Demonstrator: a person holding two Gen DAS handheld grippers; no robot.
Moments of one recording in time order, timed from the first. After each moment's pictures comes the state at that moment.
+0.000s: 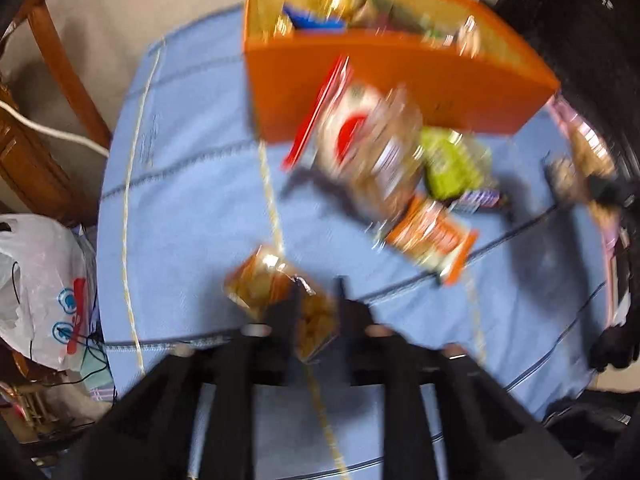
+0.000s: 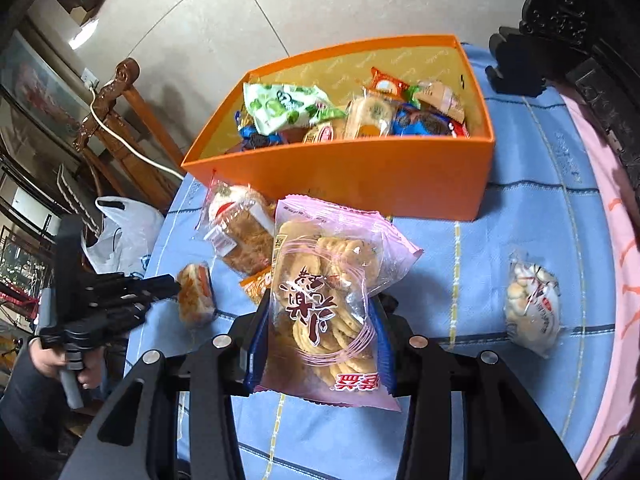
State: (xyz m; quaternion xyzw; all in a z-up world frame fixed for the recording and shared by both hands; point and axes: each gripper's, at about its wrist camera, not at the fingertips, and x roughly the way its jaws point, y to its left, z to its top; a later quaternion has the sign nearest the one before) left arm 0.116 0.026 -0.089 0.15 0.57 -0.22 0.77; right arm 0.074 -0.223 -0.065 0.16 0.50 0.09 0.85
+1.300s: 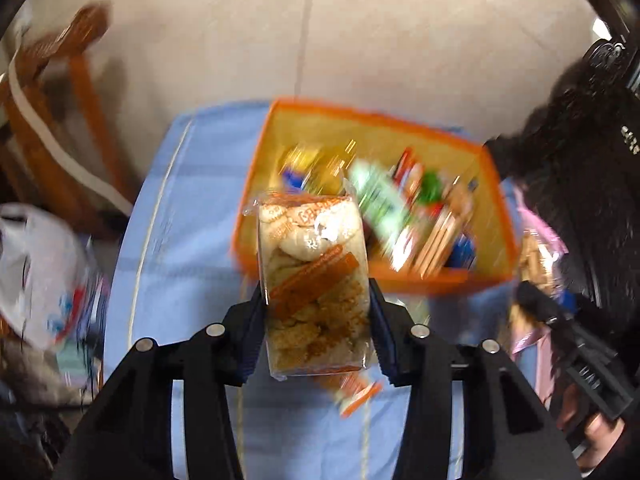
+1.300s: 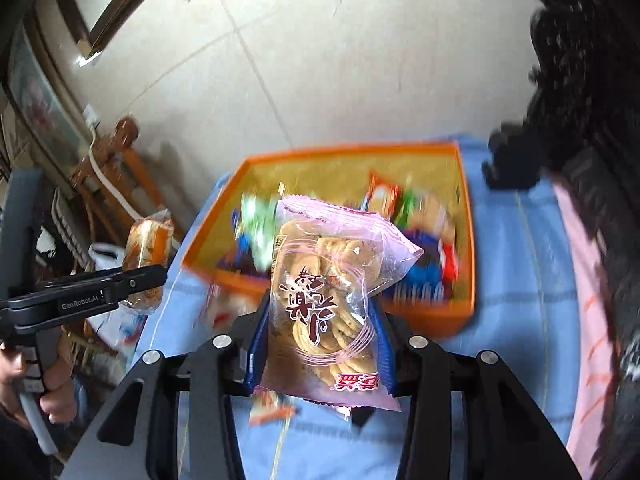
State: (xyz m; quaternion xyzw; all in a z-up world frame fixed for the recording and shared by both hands) left arm 0.180 -0.051 0.039 0.03 0.51 -0.16 0.85; right arm 0.136 -0.239 0.006 0.13 0.41 0.06 0.90
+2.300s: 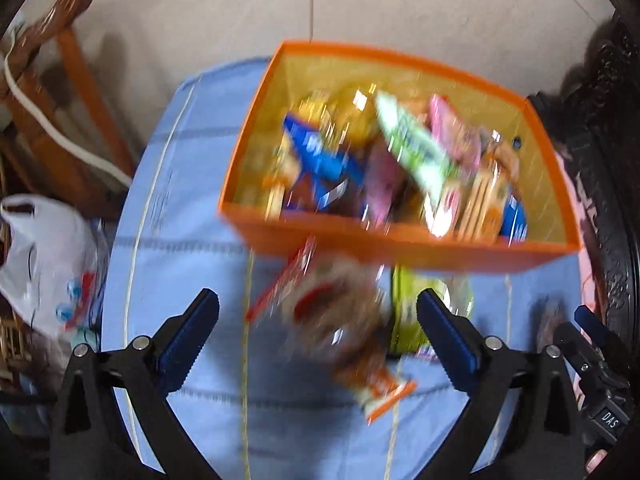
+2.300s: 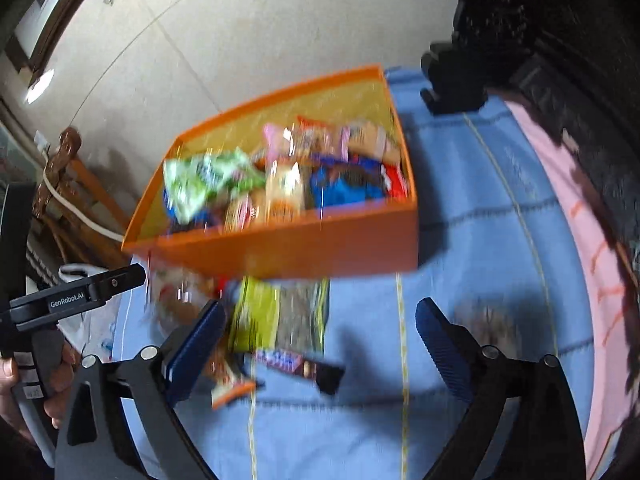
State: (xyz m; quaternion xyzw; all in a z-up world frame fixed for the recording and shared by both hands) left arm 0.172 -0.058 -0.038 0.07 0.56 -0.11 0.82; right arm 0.093 -0.258 -0.066 0.20 0.46 -0.02 0.87
